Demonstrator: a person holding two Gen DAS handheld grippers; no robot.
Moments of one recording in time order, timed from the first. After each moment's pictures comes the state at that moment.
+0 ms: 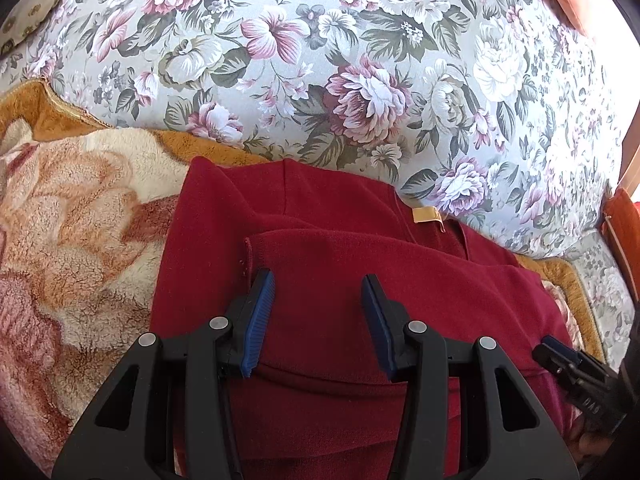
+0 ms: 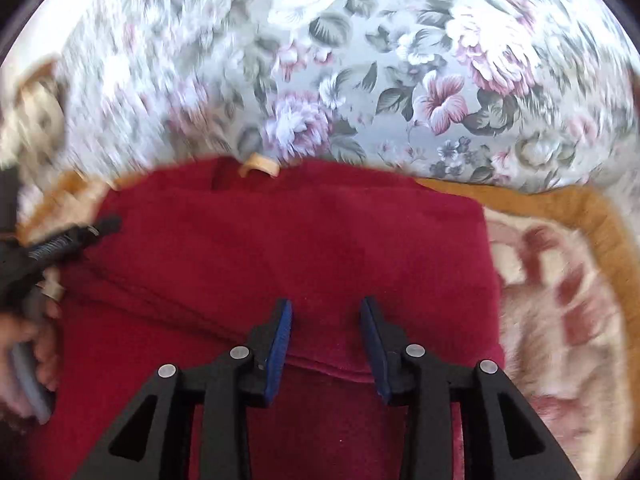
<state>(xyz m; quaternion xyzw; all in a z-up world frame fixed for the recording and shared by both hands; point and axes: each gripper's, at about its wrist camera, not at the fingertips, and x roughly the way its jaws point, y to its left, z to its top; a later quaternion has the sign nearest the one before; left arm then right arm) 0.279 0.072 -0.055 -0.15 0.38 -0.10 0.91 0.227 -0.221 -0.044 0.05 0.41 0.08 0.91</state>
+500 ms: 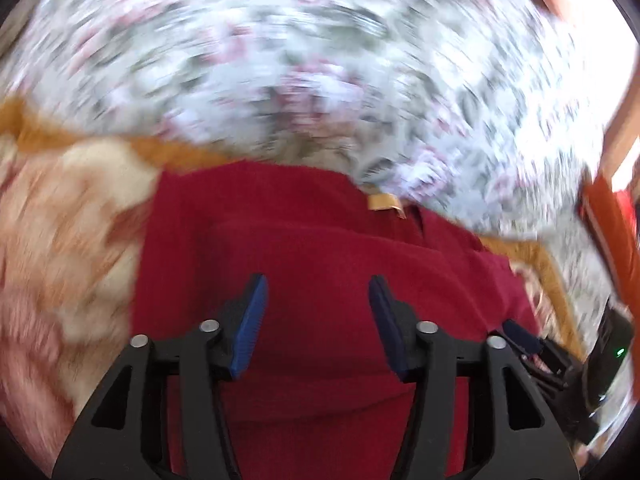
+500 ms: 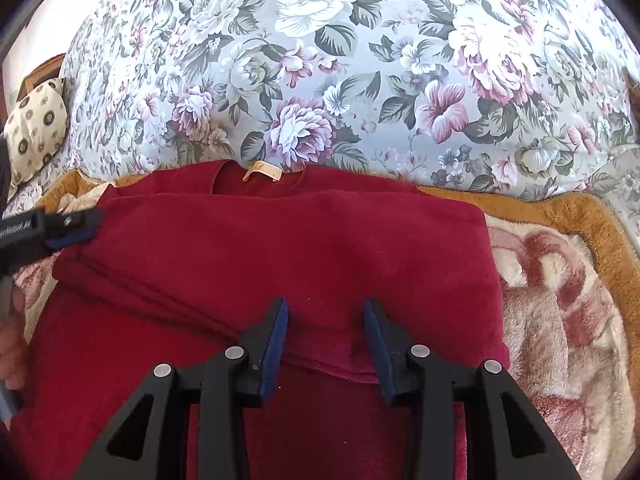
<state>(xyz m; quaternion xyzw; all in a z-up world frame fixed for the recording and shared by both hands) 0.273 0.040 -0.025 -0.12 0.41 -0.15 0.89 0.225 -0.212 -0.048 0.01 0.40 0.06 0.92</state>
